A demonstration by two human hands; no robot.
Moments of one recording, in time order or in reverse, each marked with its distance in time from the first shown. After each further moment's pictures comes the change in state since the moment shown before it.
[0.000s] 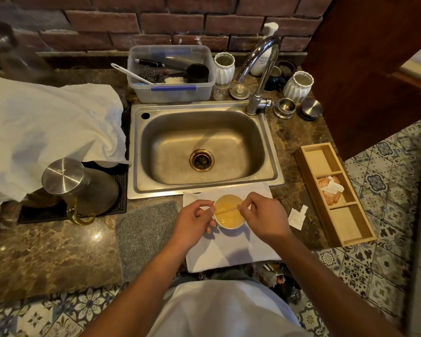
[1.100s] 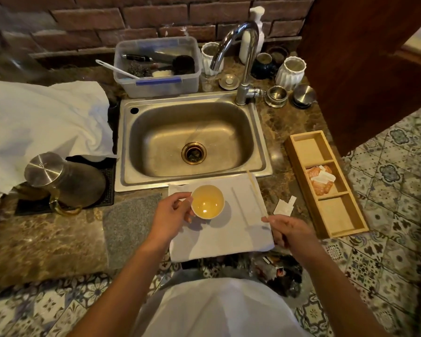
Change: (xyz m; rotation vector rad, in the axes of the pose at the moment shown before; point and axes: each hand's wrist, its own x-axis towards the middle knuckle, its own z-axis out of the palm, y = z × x) left_hand -0.011 0.006 0.020 0.075 0.181 0.013; right_hand -0.048 0.142 -0.017 0.938 -0.246 0.403
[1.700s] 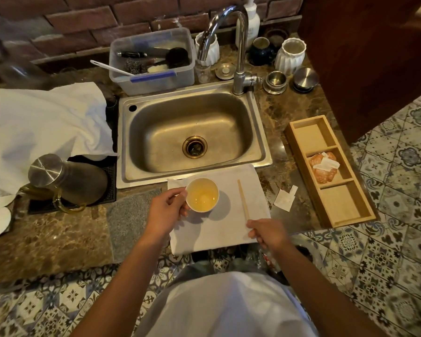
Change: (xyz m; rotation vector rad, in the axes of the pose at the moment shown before) left_hand -0.013 0.011 0.007 0.045 0.087 -0.048; right_hand 0.038 0.047 0.042 0.044 0.153 0.308
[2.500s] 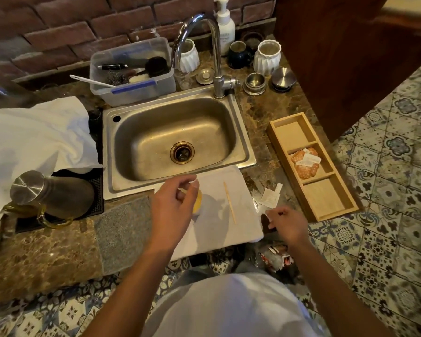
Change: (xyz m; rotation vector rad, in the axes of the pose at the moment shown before) left_hand -0.043 0.066 0.046 0.278 0.091 0.394; right_hand 0.008 -0.004 -0.068 -0.226 0.310 -0.211
